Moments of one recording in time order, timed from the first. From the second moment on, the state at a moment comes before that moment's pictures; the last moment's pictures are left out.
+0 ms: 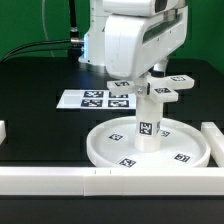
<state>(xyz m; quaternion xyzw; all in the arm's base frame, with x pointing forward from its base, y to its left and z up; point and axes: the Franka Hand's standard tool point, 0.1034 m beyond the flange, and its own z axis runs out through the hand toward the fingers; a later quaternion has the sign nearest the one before) 0.562 0.036 0.105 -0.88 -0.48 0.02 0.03</state>
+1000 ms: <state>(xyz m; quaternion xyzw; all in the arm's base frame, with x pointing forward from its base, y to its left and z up) 0.563 0.036 0.106 -0.88 -0.48 0.02 0.03</state>
